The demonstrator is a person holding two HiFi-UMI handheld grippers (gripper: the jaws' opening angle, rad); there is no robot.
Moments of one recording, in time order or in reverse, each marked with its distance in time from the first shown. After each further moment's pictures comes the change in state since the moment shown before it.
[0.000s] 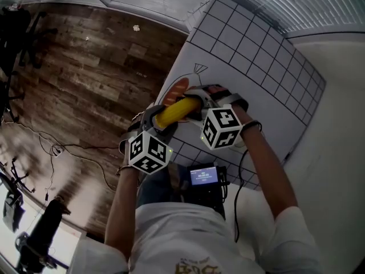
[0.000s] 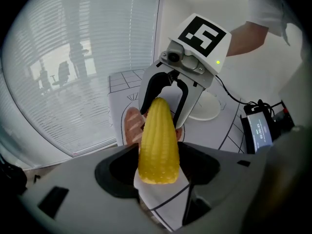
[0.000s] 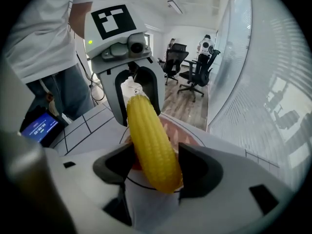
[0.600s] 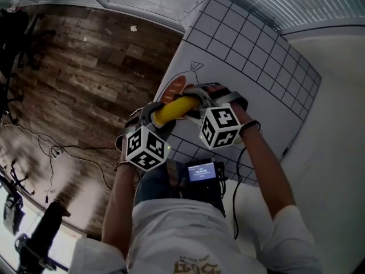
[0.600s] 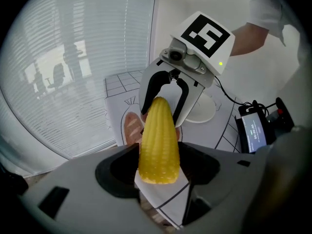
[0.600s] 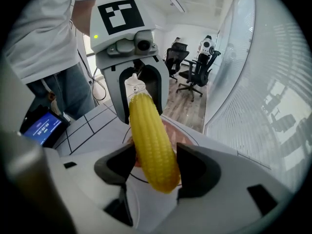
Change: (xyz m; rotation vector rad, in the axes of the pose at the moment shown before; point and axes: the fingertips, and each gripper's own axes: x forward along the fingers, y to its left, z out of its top) left arm -0.010 -0.001 0.010 0.045 0.016 -0.033; right arm -0.014 0.001 0.005 -0.015 0.028 -0.024
